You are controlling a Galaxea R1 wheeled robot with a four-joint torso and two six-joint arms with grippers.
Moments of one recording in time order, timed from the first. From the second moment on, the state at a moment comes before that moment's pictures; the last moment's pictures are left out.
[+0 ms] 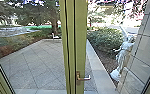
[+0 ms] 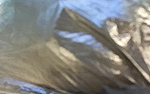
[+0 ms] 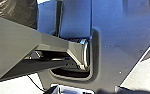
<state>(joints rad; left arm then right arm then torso) 1.51 2.90 -2.54 -0.18 -0.07 0.24 -1.58 3.02 -2.62 0.02 -0.04 0.00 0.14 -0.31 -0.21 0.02</state>
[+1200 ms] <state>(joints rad) 1.51 2.91 -2.55 -0.16 -0.07 0.24 -1.58 3.02 -2.62 0.02 -0.04 0.00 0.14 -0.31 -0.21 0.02</state>
